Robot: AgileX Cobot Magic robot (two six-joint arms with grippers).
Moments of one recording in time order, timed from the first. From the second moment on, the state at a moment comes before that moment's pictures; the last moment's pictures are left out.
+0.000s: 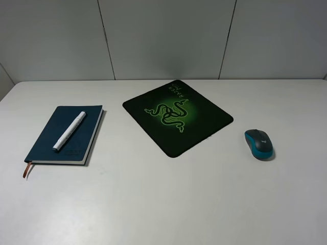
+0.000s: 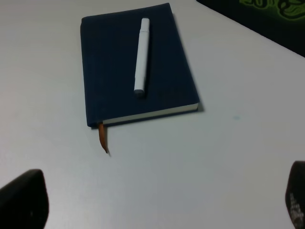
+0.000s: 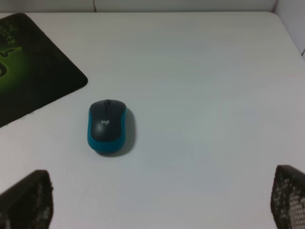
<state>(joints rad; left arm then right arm) -0.13 -0.01 -0.49 -0.05 1.06 0.08 -0.05 -0.01 -0.49 0.00 1.02 0.00</state>
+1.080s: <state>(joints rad) -0.13 -0.01 -0.49 -0.05 1.06 0.08 -0.05 0.16 -0.61 0.01 1.02 0.00</state>
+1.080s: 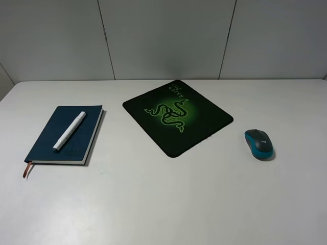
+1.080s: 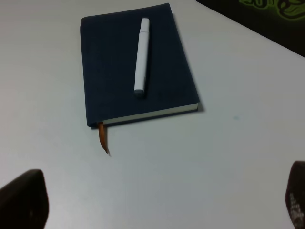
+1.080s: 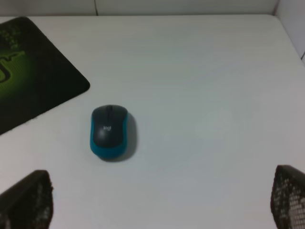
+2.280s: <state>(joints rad) -0.13 -0.01 -0.49 -0.05 1.06 0.08 0.10 1.32 -0.97 -0.01 0.97 -0.01</state>
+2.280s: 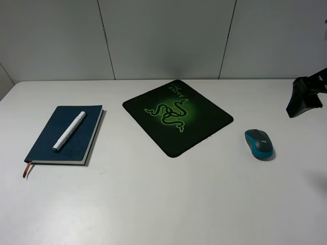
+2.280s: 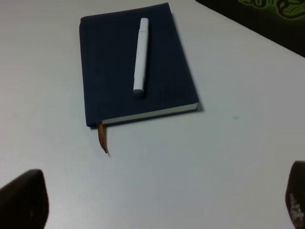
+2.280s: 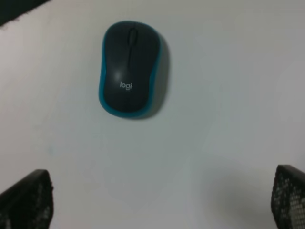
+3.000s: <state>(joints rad) -0.13 -0.01 -0.49 -0.05 1.06 0.08 0.10 1.63 -0.97 0.09 0.79 -0.03</state>
